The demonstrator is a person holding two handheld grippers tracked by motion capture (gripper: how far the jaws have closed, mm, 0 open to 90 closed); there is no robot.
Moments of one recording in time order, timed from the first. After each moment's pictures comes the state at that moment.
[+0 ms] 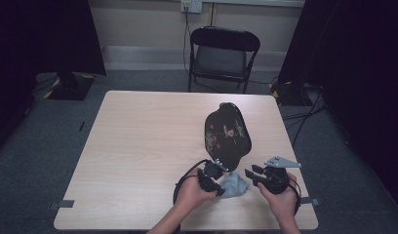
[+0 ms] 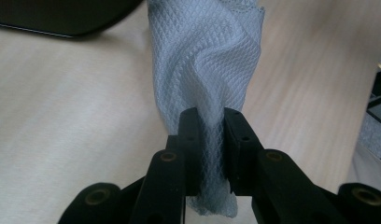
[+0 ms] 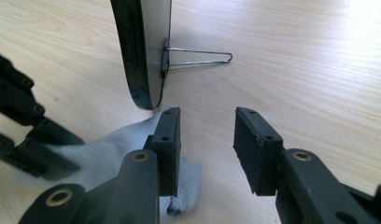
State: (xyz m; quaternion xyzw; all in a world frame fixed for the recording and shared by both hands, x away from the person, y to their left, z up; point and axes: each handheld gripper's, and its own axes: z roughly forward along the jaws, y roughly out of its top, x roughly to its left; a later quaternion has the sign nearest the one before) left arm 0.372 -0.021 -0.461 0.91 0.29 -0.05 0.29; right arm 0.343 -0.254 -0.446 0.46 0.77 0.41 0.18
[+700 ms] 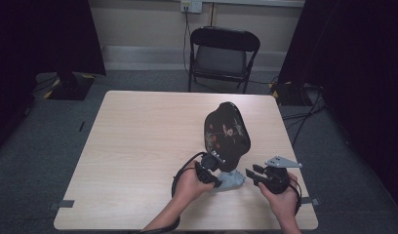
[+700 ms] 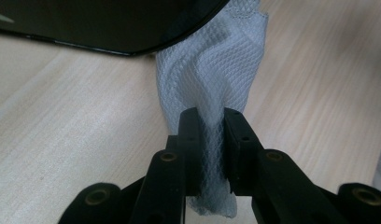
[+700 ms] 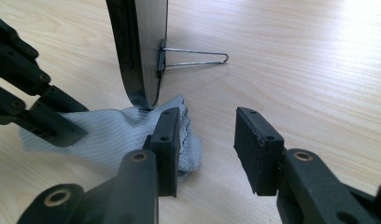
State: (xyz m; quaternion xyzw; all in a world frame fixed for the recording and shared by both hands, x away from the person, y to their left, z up) left arm 0.385 -0.015 -0.451 0.91 0.31 -0.04 0.29; right arm 0.343 -0.255 -0.446 0.46 0.77 0.41 0.19
